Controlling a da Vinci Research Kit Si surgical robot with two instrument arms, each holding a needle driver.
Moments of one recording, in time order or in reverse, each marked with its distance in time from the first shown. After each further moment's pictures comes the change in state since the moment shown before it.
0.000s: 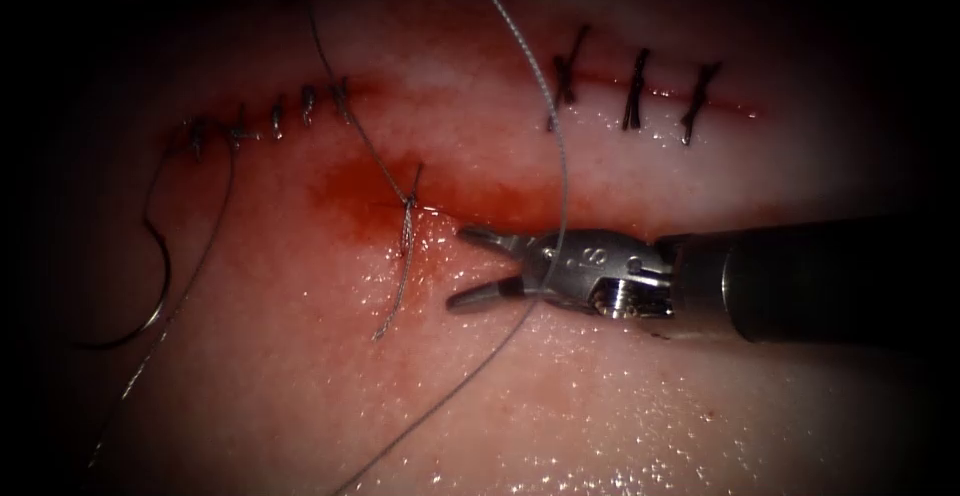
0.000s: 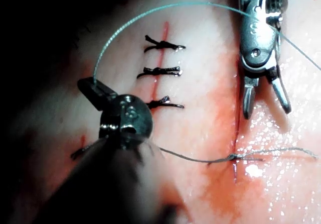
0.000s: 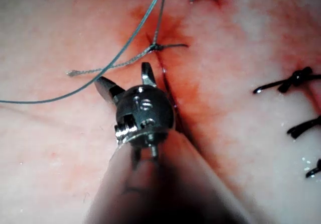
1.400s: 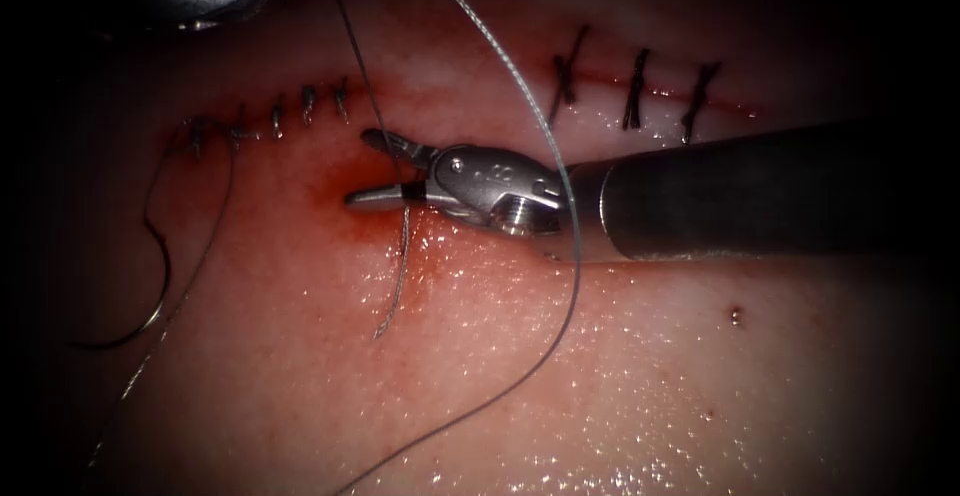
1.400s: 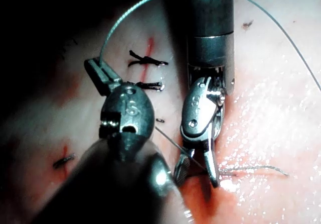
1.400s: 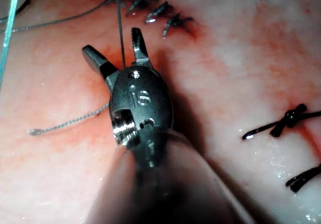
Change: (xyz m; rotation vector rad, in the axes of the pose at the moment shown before) right arm 0.001 0.004 0.010 0.076 0.162 0.082; left arm 0.004 0.002 -0.002 -0.095 0.111 -0.100
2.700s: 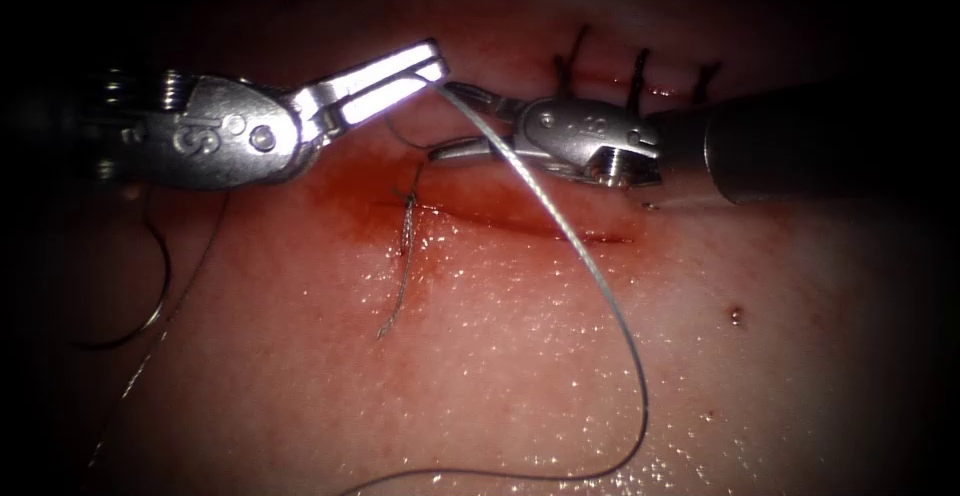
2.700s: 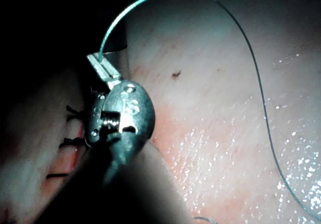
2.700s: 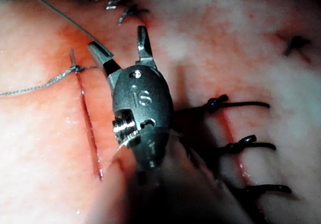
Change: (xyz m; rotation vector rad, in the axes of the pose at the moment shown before) right arm 0.005 0.007 -0.009 -0.085 0.021 -0.136; left arm 0.010 0.013 0.000 -0.146 0.155 0.035
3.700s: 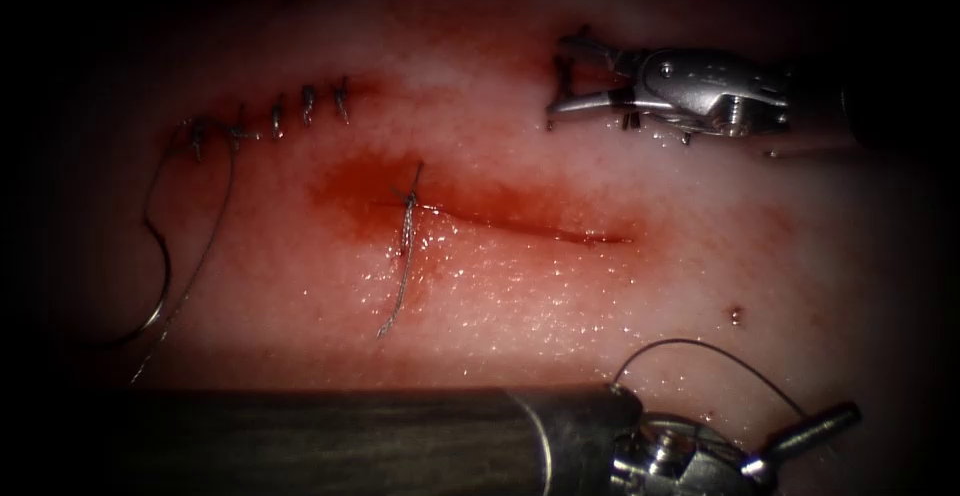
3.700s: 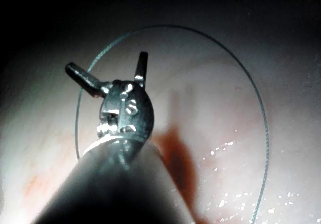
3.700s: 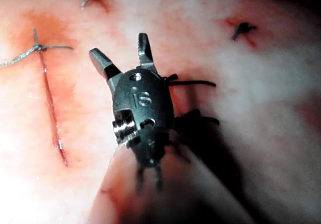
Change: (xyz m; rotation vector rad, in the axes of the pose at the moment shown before) right arm 0.002 0.004 -0.005 0.013 -0.033 -0.032; left arm -0.004 0.023 0.019 -0.281 0.065 -0.004
